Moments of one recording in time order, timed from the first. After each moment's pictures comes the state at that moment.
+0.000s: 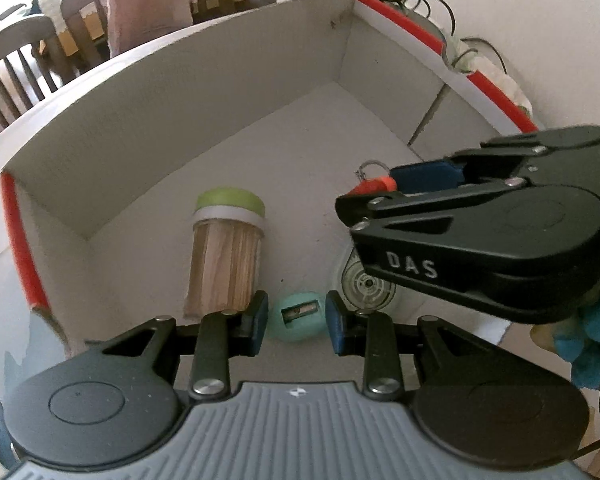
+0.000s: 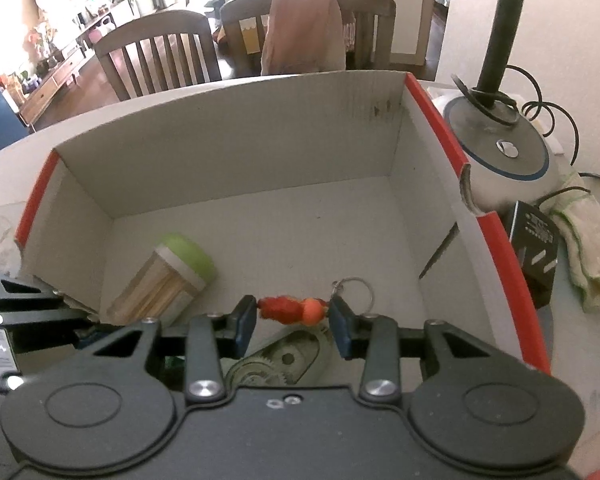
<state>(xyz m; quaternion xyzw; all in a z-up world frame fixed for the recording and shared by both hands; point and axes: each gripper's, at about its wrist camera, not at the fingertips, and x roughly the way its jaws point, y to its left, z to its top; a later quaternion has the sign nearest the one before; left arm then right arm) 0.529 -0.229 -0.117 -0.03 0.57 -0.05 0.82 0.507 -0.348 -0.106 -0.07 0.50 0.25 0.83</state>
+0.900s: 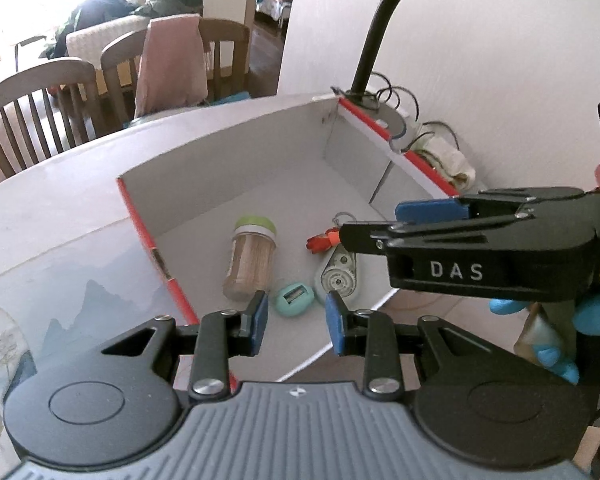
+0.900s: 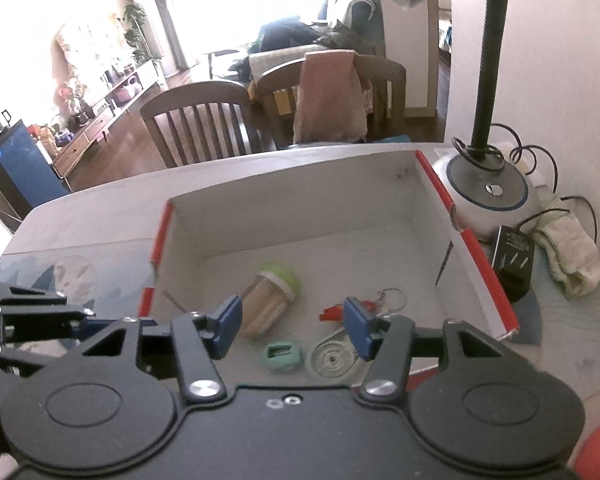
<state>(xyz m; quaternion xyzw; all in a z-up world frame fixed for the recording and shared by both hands) 0.435 -0.198 -0.033 -0.07 0.46 -0.06 0.88 0.425 -0.350 -0.030 -0.02 0.42 0.28 0.86</state>
